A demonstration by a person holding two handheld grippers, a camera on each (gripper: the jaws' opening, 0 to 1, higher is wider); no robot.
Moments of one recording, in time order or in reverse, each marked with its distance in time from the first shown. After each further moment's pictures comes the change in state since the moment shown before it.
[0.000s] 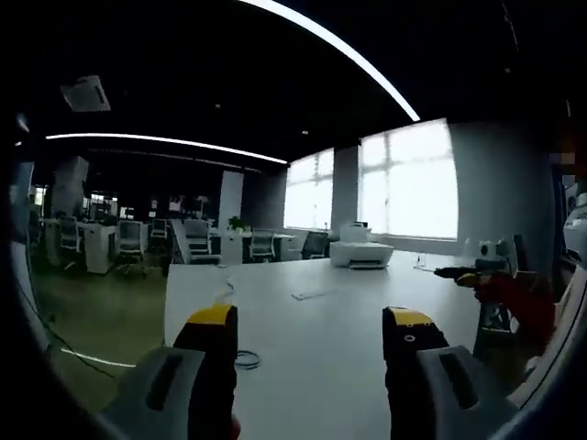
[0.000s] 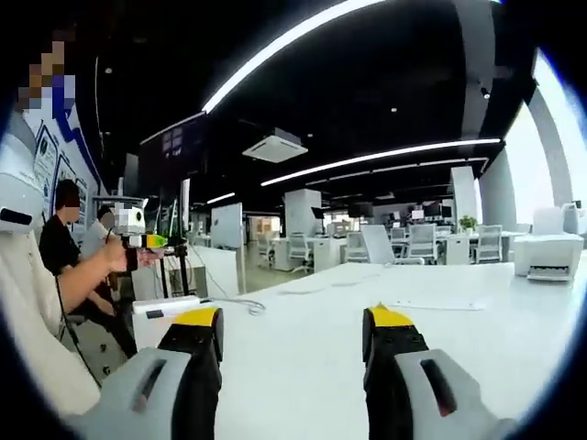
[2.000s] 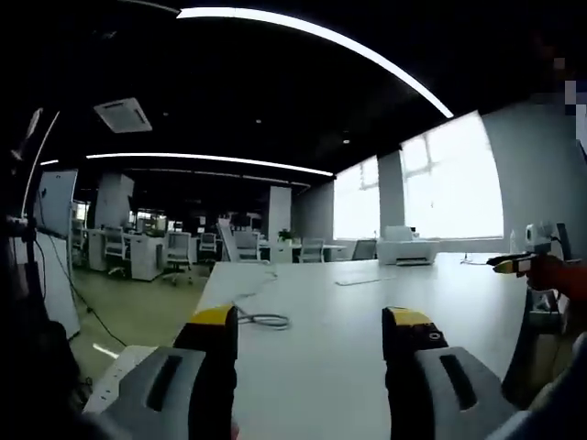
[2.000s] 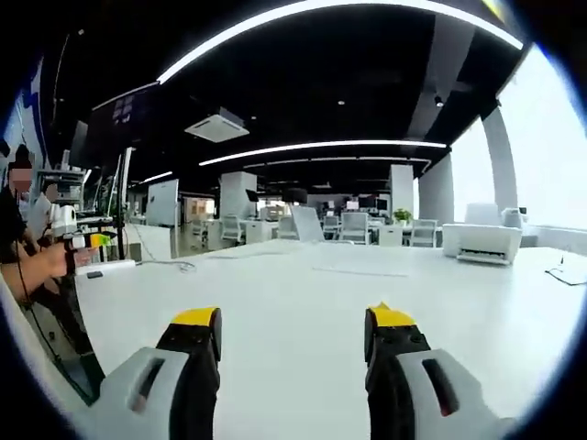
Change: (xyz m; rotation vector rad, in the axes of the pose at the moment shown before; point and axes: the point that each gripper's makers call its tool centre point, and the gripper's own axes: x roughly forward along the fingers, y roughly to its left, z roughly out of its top) left arm -0.026 0.008 -0.094 0.045 -0.088 0.262; right arm -0.057 -0.048 -0.068 -0.045 0.076 -0.336
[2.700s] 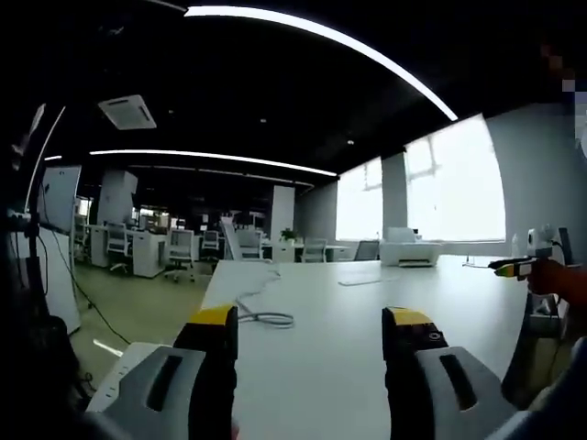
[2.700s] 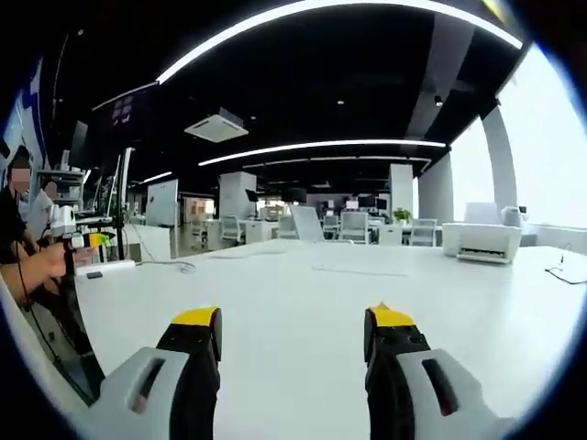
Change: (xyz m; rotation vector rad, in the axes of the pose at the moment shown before) left arm -0.005 0.007 0.000 -0.017 0.003 0.014; right arm 0.001 0.001 0.000 0.005 0.002 0.000
